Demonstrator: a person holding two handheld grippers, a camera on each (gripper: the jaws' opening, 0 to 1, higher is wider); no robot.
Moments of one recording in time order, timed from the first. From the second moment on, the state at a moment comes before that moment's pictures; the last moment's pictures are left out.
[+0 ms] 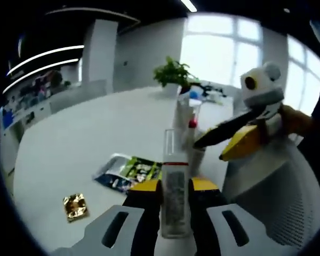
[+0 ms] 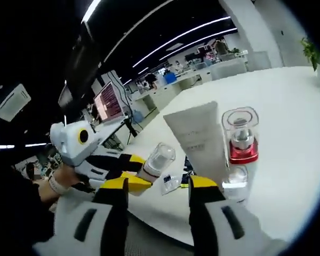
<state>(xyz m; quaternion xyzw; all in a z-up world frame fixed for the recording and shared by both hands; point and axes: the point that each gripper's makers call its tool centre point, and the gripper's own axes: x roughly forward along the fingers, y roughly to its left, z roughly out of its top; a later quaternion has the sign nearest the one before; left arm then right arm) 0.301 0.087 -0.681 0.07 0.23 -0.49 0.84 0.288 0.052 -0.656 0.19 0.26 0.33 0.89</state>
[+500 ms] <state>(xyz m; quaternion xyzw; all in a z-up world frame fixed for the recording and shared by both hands) 0.290 0.082 -0.689 0.09 0.24 -0.51 0.82 0.303 0.060 -0.663 0.23 0.25 0.31 0.89</state>
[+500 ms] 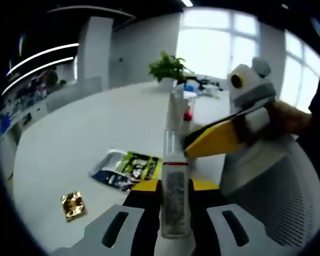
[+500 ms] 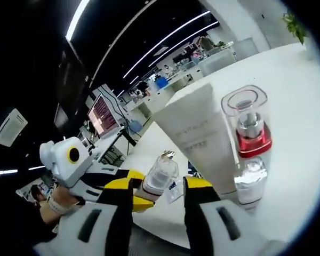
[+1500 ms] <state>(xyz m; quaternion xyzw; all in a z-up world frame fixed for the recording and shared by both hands) 0.288 0.083 -0.701 0.11 0.26 -0.51 0.81 0.298 0.077 -0.643 0.19 0.19 0.36 0.89</state>
